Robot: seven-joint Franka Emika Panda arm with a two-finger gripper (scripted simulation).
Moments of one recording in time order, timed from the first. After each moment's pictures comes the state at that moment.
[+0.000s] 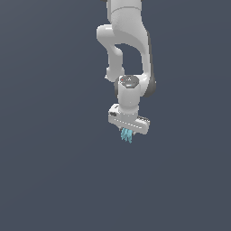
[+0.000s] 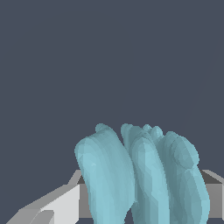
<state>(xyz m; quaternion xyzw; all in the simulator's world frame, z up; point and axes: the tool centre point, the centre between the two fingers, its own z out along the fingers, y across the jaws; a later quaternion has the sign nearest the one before) -0.015 0.061 0.076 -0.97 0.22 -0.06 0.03</state>
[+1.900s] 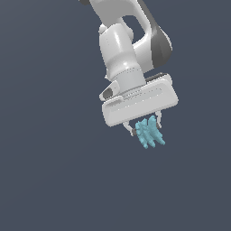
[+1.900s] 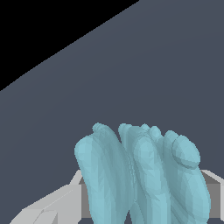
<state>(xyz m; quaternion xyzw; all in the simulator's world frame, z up) 0.125 0.084 0.321 -0.89 0.06 -0.38 0.22</state>
